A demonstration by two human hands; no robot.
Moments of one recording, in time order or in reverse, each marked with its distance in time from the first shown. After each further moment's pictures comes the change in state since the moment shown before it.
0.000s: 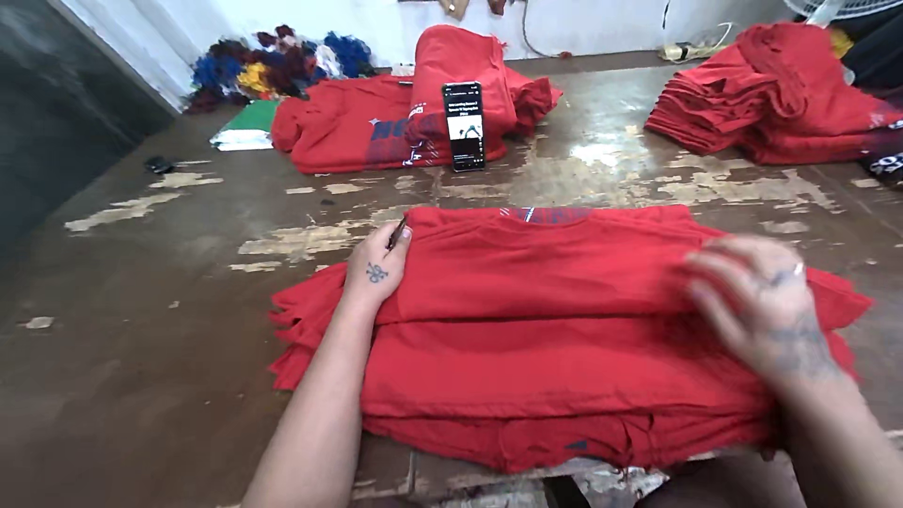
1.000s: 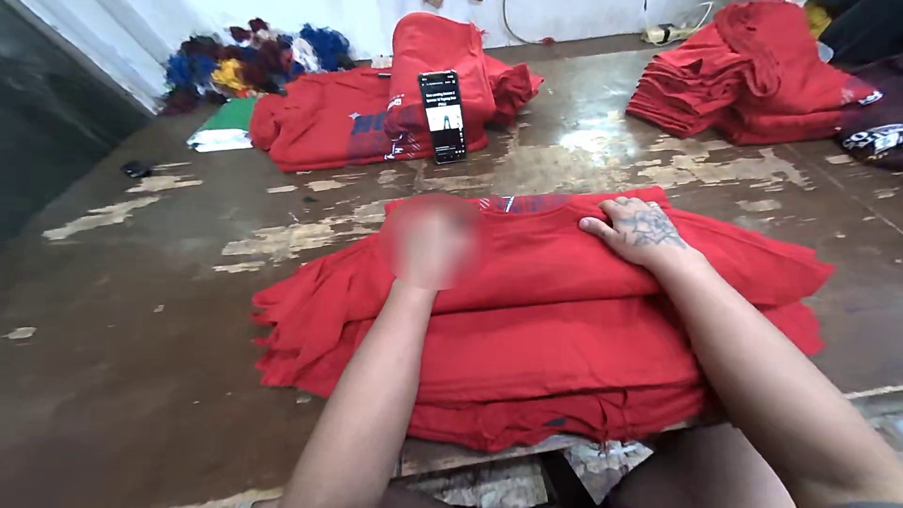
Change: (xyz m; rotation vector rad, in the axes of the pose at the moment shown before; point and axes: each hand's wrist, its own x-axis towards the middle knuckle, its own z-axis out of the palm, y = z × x) left_hand 0.009 0.098 0.054 0.427 -0.183 0.045; right_hand 0.082 0.035 0.075 -0.067 -0.528 0.357
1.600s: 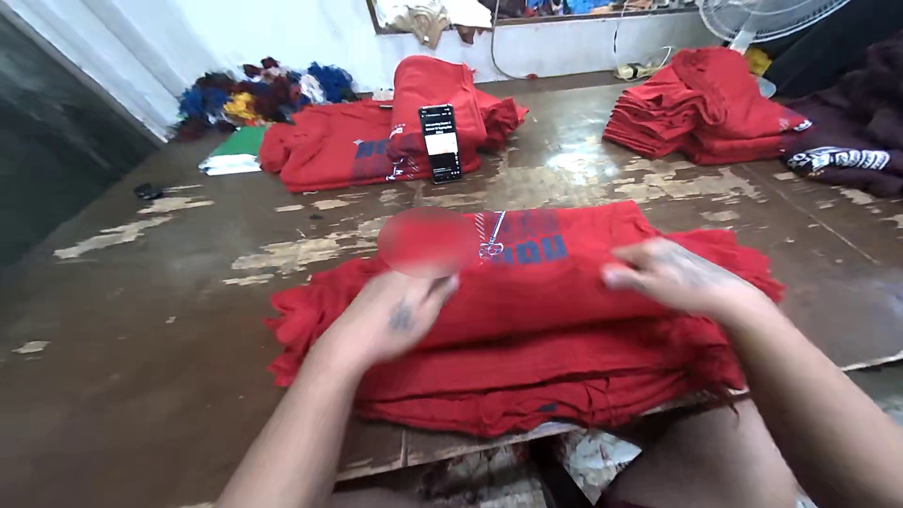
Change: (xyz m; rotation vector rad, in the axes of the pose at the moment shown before) left_hand -0.095 -0.010 -0.111 -0.167 -0.358 0.261; right_hand -0.103 -0.034 -0.087 0.246 -0.186 -0.136
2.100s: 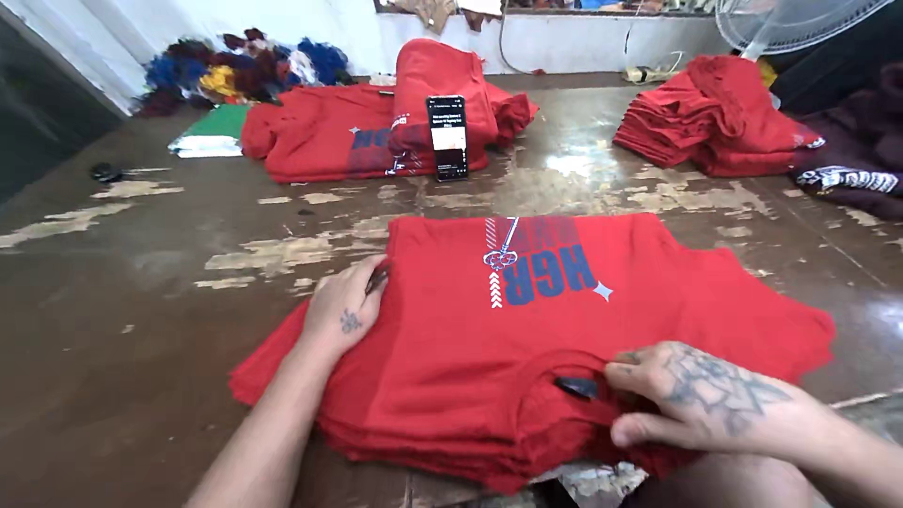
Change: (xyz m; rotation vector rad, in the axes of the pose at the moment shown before) left_hand 0.037 -0.158 0.068 0.047 0.466 -0.041; right_hand -0.018 -0.047 0.049 -0.189 -0.036 -0.528
